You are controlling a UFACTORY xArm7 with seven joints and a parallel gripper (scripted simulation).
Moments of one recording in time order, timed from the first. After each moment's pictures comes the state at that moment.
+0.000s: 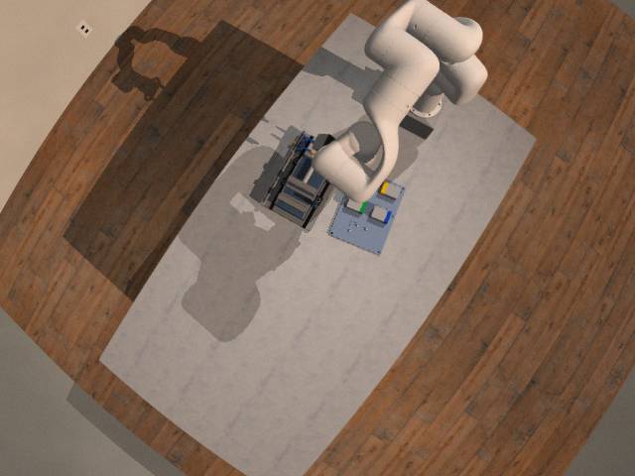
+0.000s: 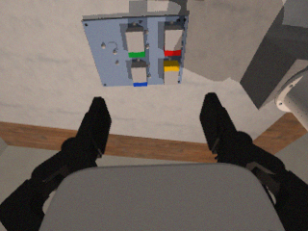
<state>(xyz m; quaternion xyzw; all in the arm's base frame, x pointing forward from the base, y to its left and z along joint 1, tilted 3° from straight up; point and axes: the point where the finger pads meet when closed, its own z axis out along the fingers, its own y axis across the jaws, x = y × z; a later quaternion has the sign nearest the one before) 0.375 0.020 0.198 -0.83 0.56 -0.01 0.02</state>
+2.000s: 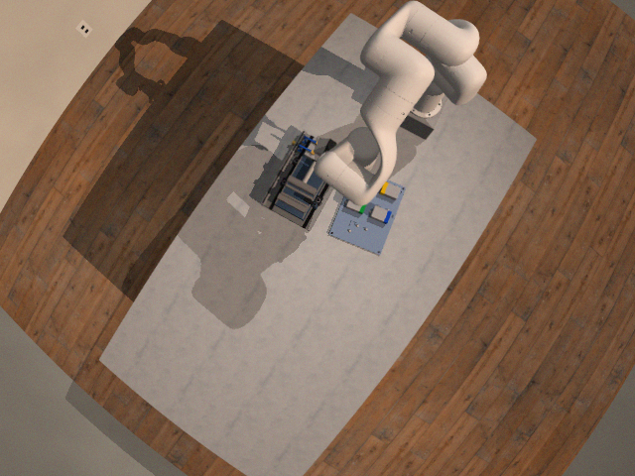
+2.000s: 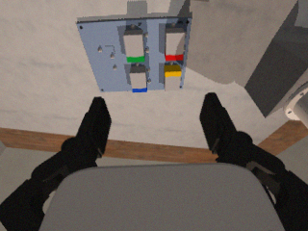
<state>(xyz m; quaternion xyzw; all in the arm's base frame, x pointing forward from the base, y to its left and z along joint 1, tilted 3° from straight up) 0.376 0.024 0.165 -0.83 0.56 -0.01 0.02</state>
